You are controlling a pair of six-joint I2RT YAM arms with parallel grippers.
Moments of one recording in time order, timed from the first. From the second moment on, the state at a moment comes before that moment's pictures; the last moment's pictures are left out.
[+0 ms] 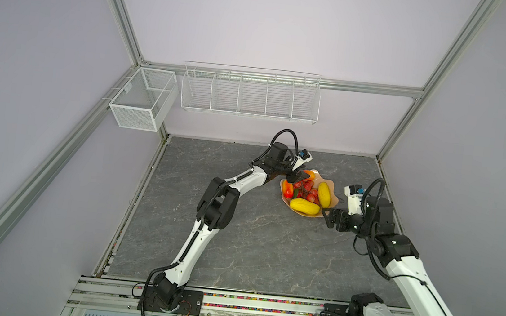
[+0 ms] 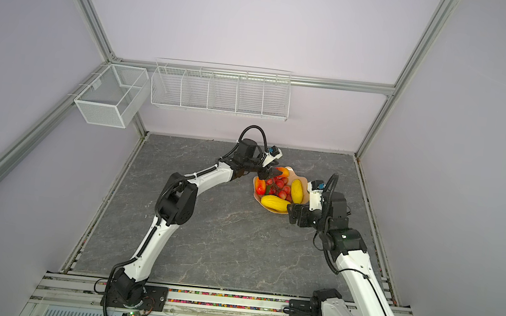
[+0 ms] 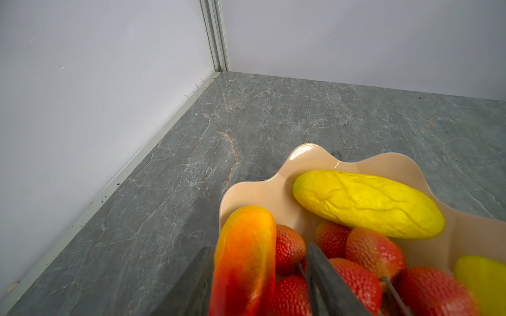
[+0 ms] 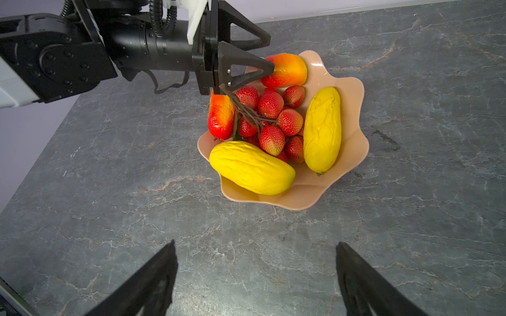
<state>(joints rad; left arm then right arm) -0.65 2.50 2.10 -0.04 0.63 0.36 0.22 0.91 0.78 -0.53 -0.23 0.17</state>
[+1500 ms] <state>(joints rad) -0.14 1.51 0.37 0.86 -0.49 0.00 0.00 1.54 0.36 0.74 0.02 0.00</state>
